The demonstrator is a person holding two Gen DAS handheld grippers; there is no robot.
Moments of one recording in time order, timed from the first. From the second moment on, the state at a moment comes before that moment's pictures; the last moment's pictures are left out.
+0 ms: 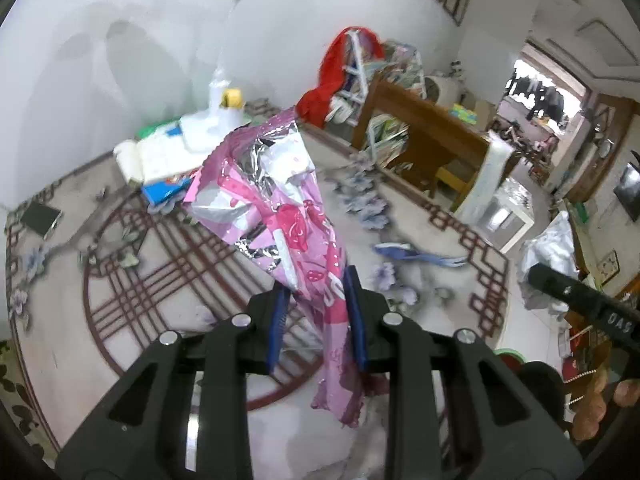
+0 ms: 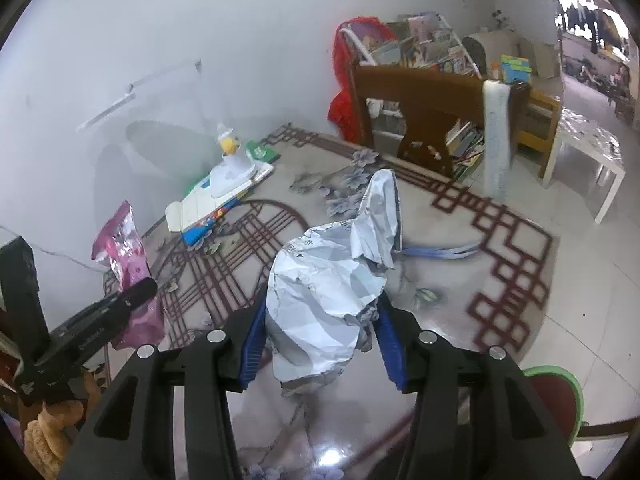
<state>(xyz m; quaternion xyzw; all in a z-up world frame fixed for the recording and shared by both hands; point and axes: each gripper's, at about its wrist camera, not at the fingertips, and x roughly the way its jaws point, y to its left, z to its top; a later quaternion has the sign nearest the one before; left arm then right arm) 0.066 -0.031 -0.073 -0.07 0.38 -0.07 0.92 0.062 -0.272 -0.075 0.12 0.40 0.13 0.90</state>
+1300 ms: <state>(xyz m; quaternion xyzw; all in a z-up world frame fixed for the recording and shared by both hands) 0.005 -0.184 -0.030 0.01 0.34 -0.25 0.91 -0.065 -0.410 -0.082 0.22 0.37 -0.03 0.90</state>
